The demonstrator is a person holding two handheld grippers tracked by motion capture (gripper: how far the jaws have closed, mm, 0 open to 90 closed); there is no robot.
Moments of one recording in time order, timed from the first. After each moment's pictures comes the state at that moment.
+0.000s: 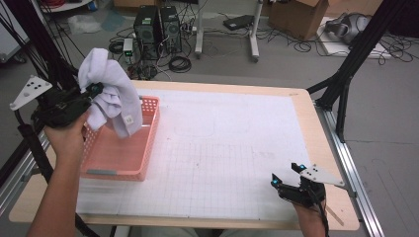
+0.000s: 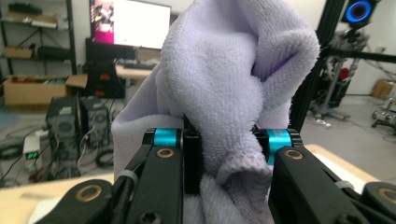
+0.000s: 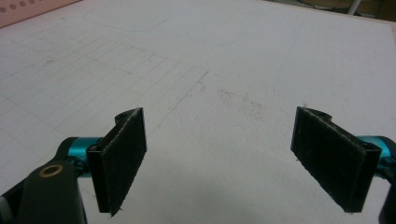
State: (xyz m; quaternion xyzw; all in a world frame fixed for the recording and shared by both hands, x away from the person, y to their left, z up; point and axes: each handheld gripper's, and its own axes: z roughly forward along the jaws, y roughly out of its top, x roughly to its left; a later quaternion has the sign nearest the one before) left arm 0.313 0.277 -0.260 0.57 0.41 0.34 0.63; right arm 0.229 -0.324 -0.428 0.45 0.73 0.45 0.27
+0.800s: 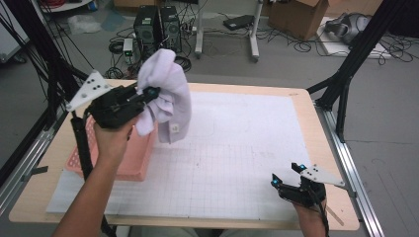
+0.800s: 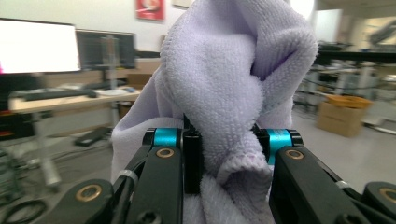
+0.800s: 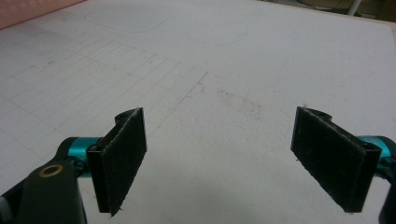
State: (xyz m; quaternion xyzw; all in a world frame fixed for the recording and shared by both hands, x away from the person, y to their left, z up) left arm 0.305 0.163 -0.237 0.63 0.27 0.27 0.68; right arm 0.229 -0.325 -0.427 0.45 0.73 0.45 0.27
